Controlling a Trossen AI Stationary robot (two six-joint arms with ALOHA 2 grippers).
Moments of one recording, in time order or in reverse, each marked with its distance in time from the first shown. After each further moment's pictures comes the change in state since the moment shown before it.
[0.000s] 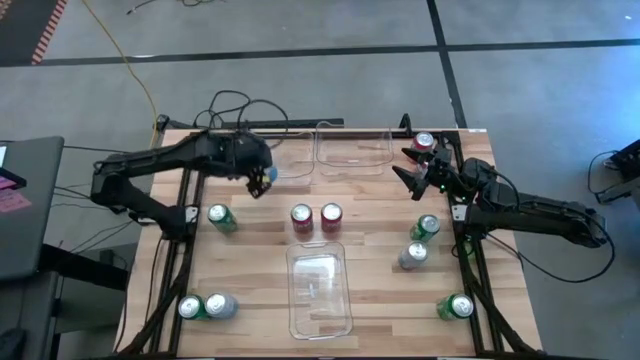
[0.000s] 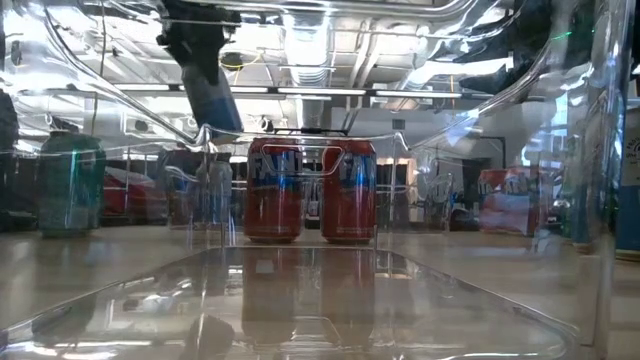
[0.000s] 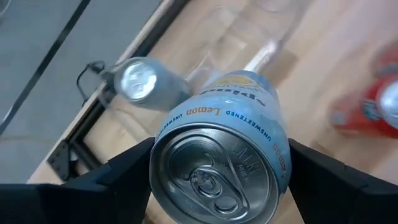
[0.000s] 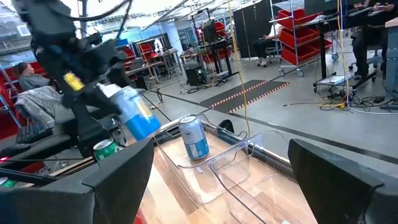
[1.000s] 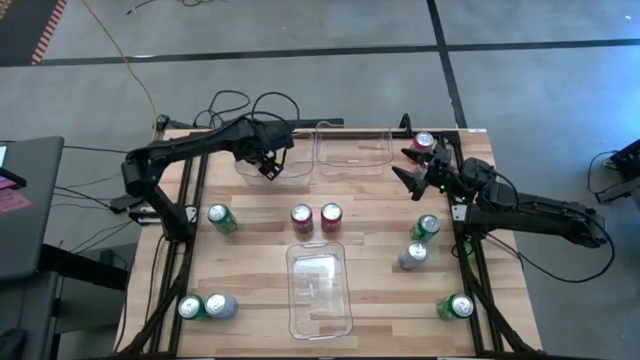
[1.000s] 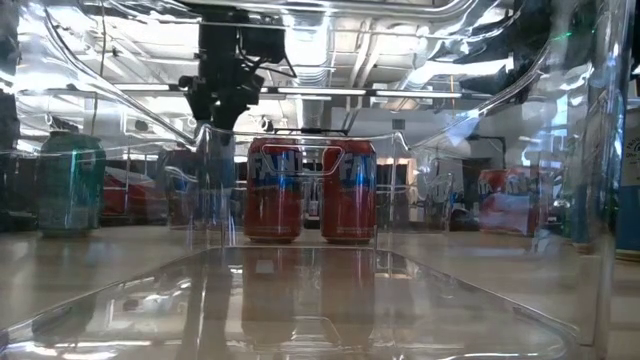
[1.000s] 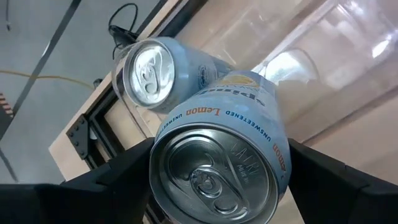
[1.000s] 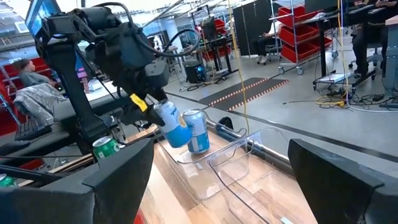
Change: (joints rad) left arm 0.226 0.249 -0.001 0.049 -0.027 0.023; right arm -0.002 0.000 0.000 -0.013 -0.002 -0.002
